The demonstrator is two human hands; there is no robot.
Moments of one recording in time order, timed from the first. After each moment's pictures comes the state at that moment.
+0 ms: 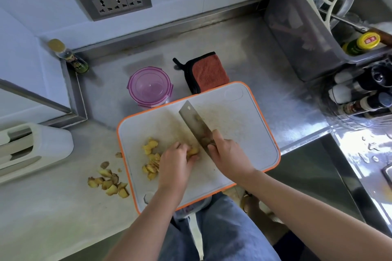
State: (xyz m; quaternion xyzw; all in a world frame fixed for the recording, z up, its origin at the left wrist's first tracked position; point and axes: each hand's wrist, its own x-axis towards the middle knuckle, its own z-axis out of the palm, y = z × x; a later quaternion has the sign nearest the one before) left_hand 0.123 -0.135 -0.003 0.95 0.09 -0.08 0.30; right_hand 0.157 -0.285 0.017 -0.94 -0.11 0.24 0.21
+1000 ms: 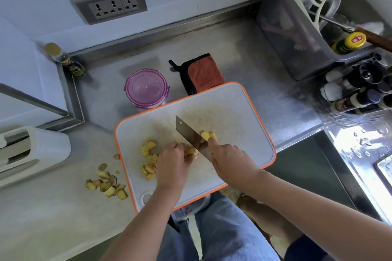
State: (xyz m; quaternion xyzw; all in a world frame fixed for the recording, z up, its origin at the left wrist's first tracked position) left_hand 0.124 -0.134 0.000 0.96 0.09 -0.07 0.27; right_hand 0.148 -0.288 0.049 -0.94 -0.18 0.29 0.08
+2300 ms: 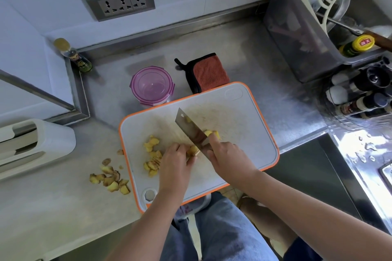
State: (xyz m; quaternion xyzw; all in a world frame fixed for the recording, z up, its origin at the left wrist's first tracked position) left_hand 0.108 -0.134 -0.014 0.95 0.08 -0.05 0.28; right_hand 0.146 -0.279 0.045 -0.94 -0.17 0.25 0.15
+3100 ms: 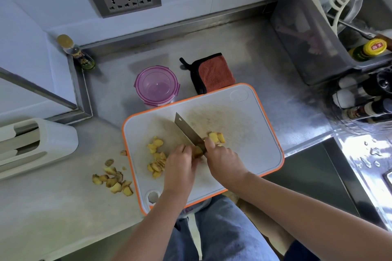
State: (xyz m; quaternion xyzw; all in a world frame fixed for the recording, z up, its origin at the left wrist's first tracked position) left_hand 0.114 -0.132 -0.015 0.95 0.06 -0.06 0.29; right_hand 0.148 -0.259 0.011 -0.95 -0.16 0.27 0.09
